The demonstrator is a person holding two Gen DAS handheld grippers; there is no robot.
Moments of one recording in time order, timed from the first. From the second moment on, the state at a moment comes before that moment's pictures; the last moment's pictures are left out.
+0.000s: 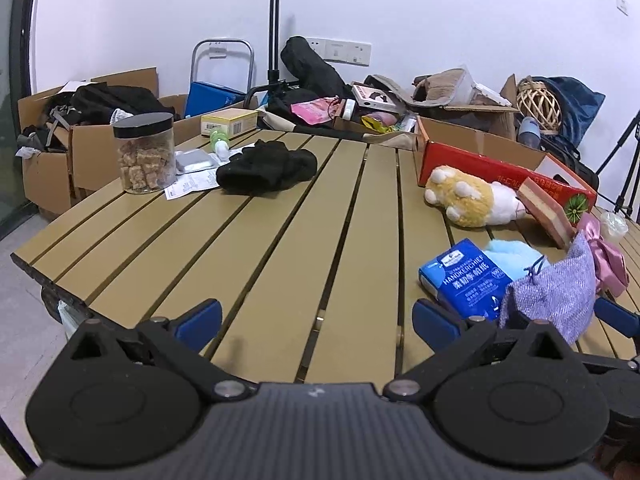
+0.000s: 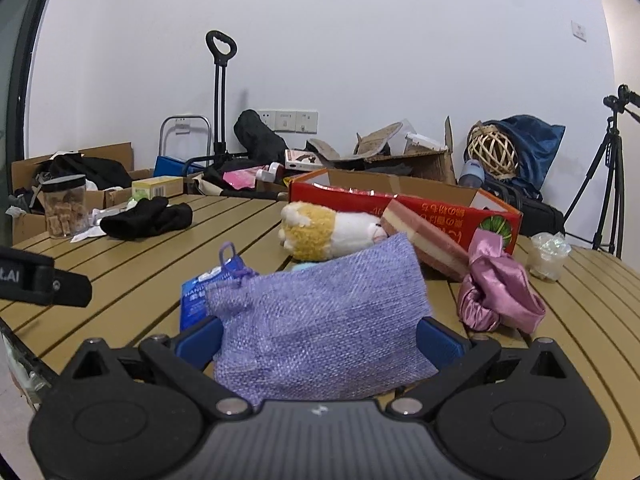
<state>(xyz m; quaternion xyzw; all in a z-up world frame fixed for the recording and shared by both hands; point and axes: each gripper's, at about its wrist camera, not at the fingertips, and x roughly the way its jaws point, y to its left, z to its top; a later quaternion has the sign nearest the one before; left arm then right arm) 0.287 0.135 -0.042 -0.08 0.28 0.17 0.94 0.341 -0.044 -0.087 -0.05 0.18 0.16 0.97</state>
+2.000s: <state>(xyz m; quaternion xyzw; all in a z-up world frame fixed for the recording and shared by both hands) 0.369 0.057 -0.066 -0.14 0.29 0.14 0.94 0.333 -0.191 -0.072 0.02 0.13 0.02 0.99</state>
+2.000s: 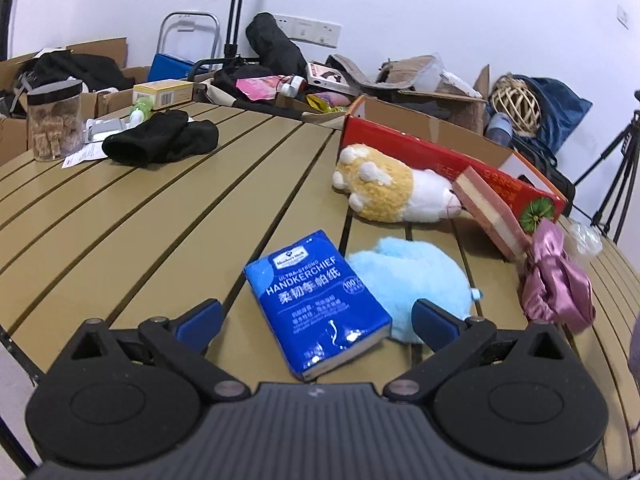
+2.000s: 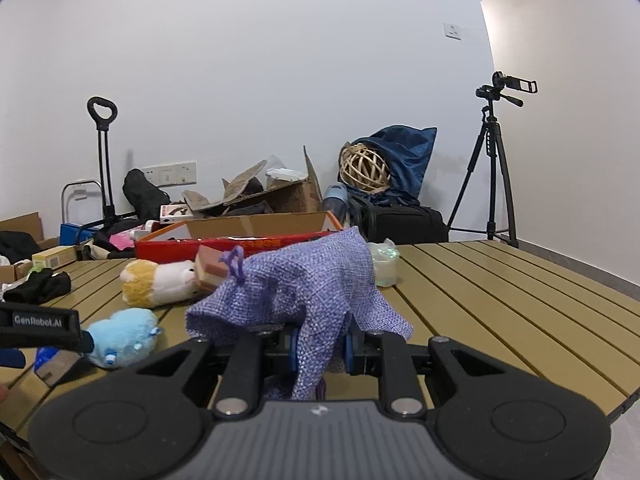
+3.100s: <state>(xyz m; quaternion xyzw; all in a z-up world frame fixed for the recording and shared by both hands) 0.345 0.055 -0.067 -0.11 0.25 0.11 0.95 0.324 -0.192 -0.074 0.00 0.13 0.04 0.99</state>
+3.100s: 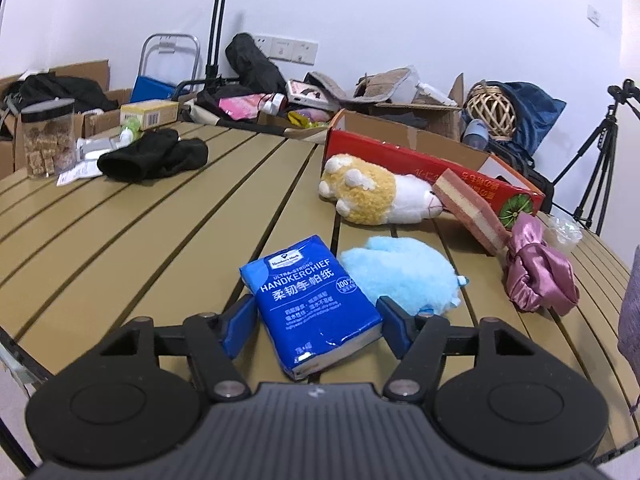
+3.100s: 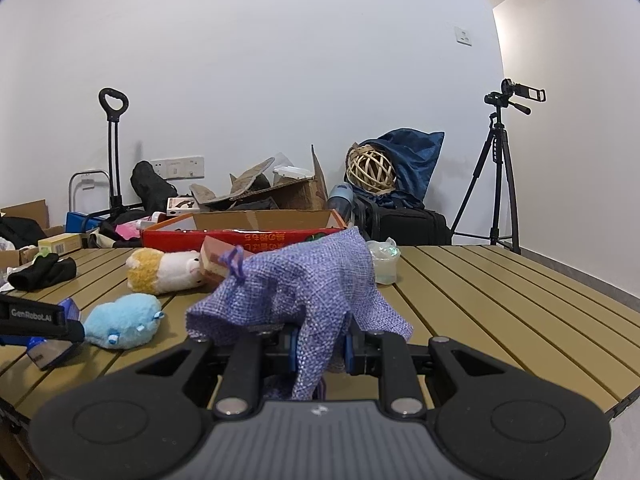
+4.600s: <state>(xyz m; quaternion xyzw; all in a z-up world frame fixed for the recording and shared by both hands) 0.190 0.022 -0.072 -0.03 0.21 0.06 0.98 0.192 -0.177 -0.077 -0.05 0.13 0.10 0.98</state>
